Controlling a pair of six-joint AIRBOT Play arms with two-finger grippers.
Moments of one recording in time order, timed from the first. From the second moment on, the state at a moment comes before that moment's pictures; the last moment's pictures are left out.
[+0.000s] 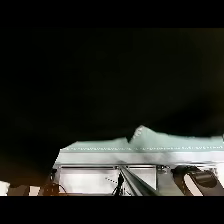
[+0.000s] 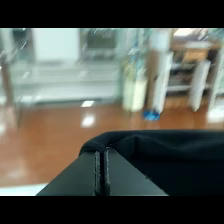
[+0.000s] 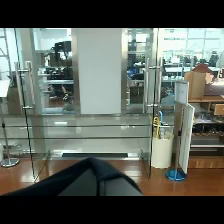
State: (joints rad) left arm 0.50 -0.59 2.02 0.89 -1.44 -1.52; right arm 0.07 -0.52 1.68 -1.63 0.94 1.65
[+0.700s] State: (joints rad) left arm 0.50 -0.58 1.97 0.94 -1.60 -1.58; right arm 0.07 -0.71 1.95 -1.66 1.23 1.59
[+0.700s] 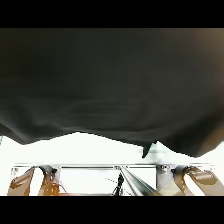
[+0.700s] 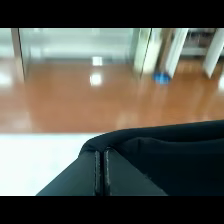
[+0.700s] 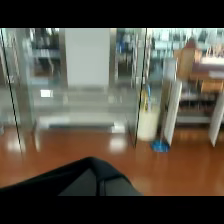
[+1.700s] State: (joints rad) left arm 0.25 -1.20 1.39 0.94 -1.17 -1.38; right arm 0.07 -1.63 1.99 -1.57 0.98 1.47
